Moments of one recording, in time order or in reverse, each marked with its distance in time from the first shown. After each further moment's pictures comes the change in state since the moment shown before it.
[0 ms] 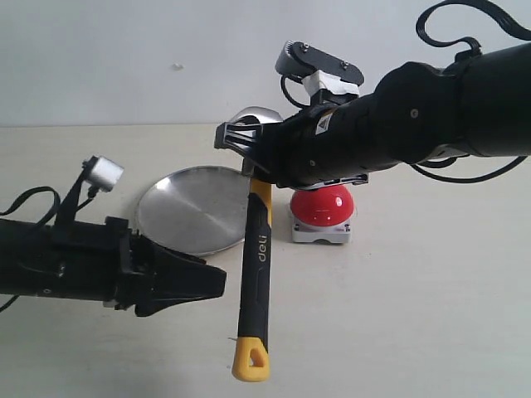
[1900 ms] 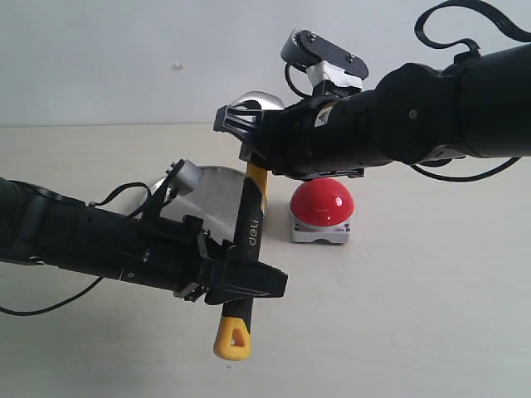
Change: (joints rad) left arm -0.134 0.232 -0.215 -0.004 0.013 -0.101; right arm 0.000 0.005 0.000 0.009 -0.084 0.040
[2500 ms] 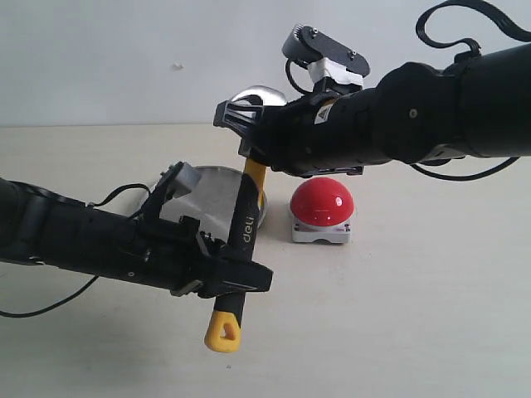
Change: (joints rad) left arm 0.000 0.002 0.000 -0.008 -0.068 -0.019; right arm 0.000 0.000 0.000 0.012 -0.016 0.002
